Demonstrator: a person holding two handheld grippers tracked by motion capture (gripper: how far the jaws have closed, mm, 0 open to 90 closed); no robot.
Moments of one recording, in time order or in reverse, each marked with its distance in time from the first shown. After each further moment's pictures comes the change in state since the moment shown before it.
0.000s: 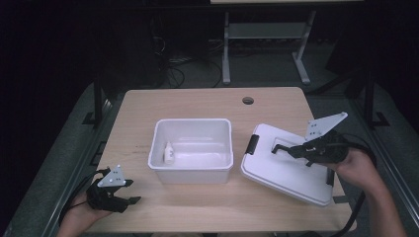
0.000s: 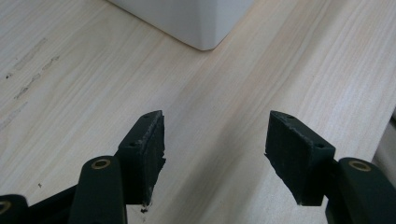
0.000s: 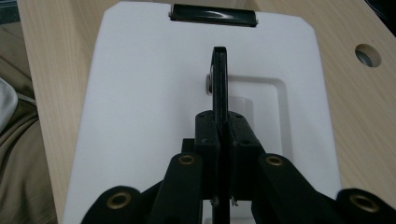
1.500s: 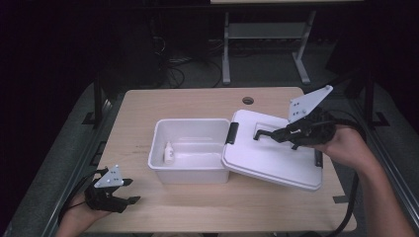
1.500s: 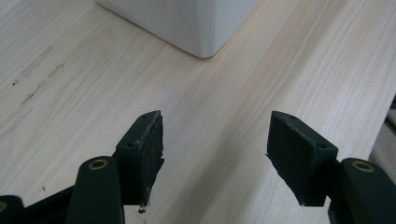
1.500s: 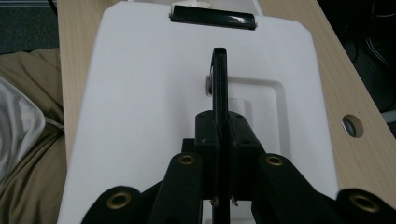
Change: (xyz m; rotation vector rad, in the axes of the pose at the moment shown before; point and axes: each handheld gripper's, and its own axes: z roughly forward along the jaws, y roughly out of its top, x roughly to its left) left arm -0.001 -0.001 -0.004 -0.026 0.000 0.000; right arm 0.008 0.086 -0.022 -0.029 0.047 -0.133
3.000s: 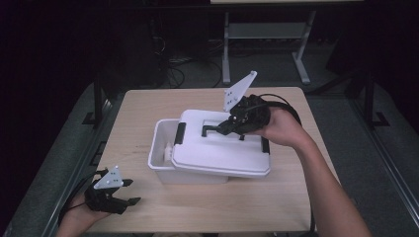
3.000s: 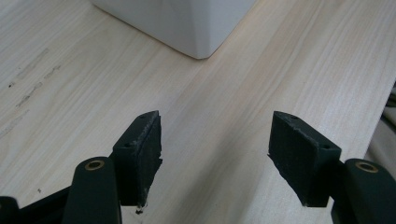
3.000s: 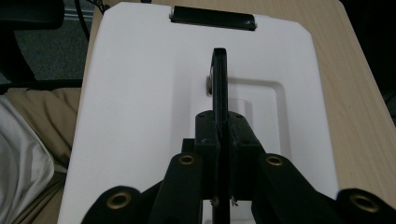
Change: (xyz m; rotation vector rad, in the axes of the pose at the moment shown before) left arm -0.001 -0.002 -0.002 -0.024 -0.005 -0.001; right arm -0.005 0.102 0.076 -0.037 0.153 -0.126
